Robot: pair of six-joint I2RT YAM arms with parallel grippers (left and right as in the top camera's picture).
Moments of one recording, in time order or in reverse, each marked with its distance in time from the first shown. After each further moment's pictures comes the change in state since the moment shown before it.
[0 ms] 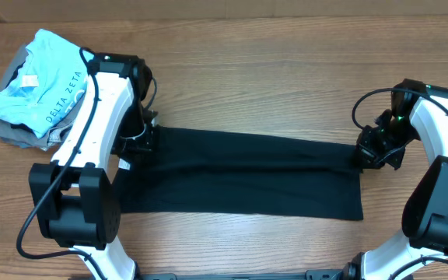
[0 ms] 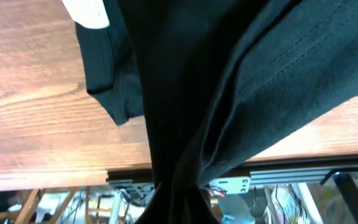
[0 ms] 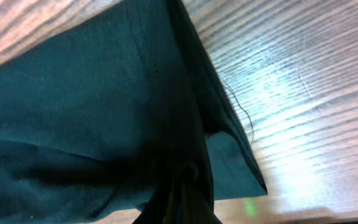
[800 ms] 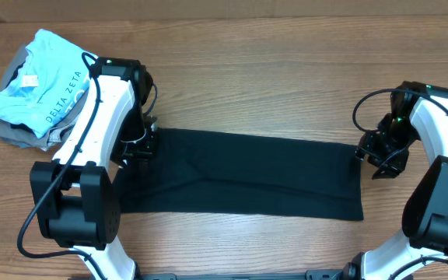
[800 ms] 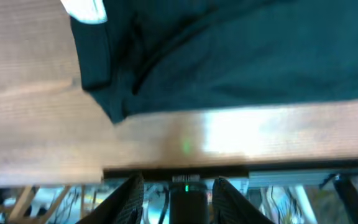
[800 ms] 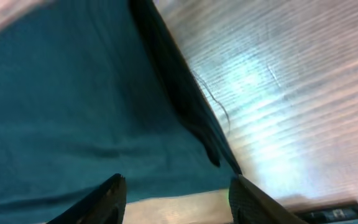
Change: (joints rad) left arm 0.000 0.000 -0.037 0.027 -0.001 -0.026; right arm -0.001 0.000 0.000 -0.022 0.064 -0.006
